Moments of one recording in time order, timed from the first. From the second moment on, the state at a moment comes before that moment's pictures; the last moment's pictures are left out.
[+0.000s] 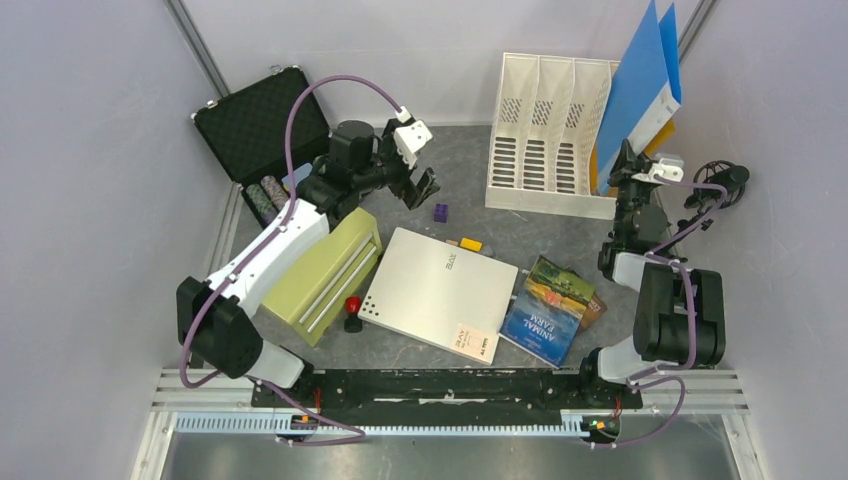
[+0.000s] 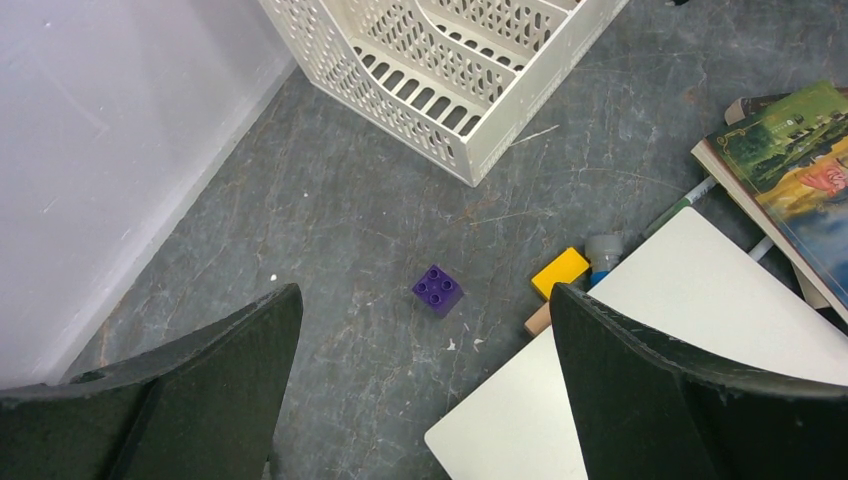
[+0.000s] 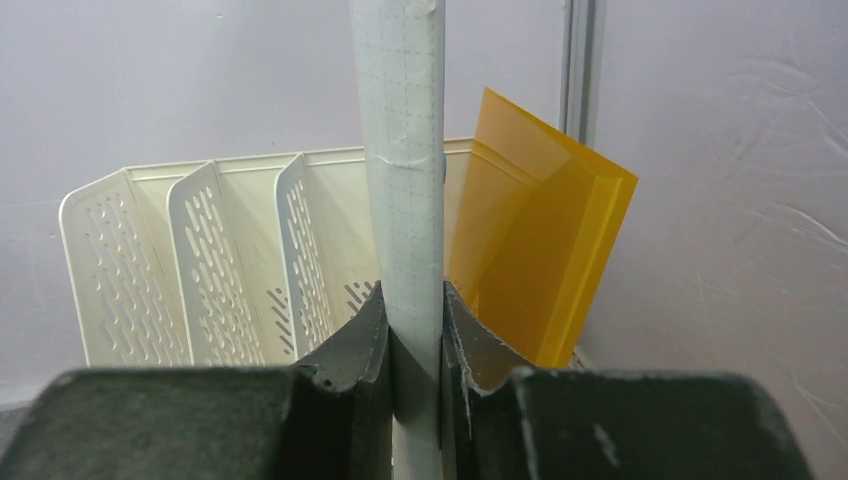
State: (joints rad) left arm -0.51 1.47 1.34 -0.23 0.40 0.35; right arm -0.18 1.49 0.56 1.39 0.00 0.07
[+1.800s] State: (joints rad) left arm -0.51 1.59 1.37 -0.25 0.43 0.33; right arm -0.18 1.70 0.61 1.52 0.01 0.06
